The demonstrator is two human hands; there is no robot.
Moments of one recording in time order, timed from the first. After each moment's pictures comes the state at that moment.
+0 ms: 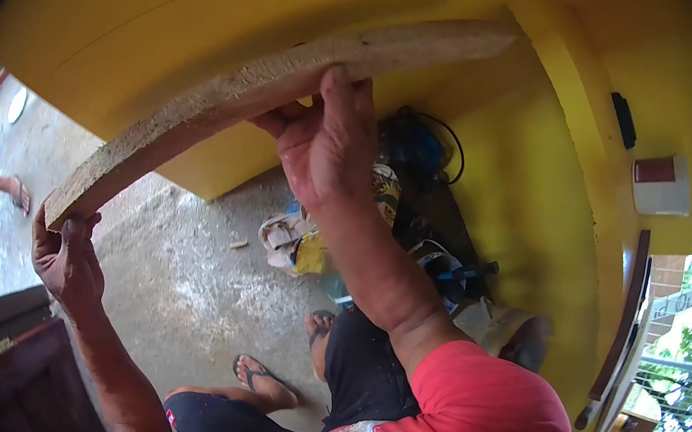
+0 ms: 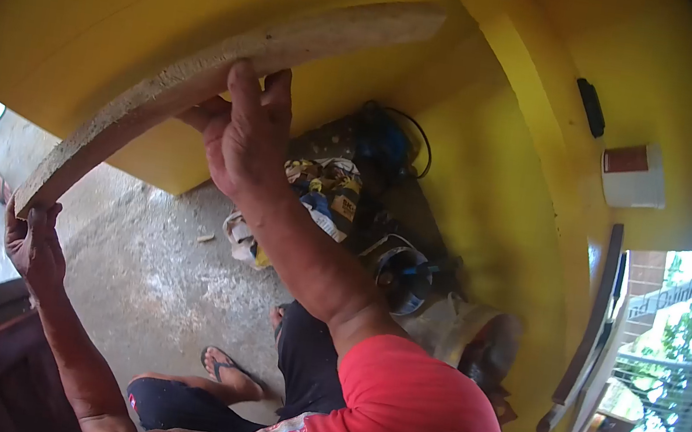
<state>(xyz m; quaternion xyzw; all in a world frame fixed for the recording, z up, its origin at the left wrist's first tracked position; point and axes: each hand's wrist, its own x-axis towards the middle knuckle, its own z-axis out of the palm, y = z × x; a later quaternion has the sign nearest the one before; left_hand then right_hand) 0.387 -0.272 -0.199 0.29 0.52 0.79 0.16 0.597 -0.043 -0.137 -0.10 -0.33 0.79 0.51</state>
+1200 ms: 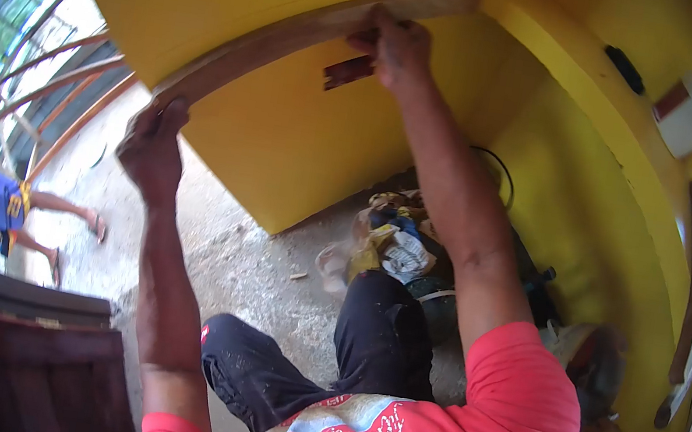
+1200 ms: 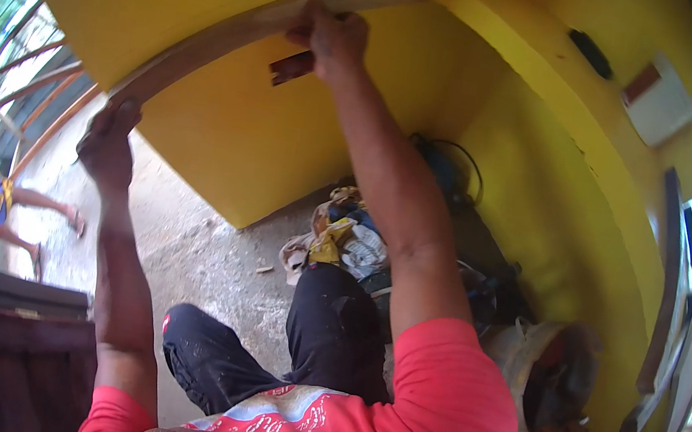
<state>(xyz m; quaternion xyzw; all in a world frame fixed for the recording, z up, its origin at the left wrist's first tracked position) 0.445 -0.180 -0.122 0.36 0.70 0.60 -0.11 0.638 0.072 -0.106 -0.23 -0.45 0.66 0.56</state>
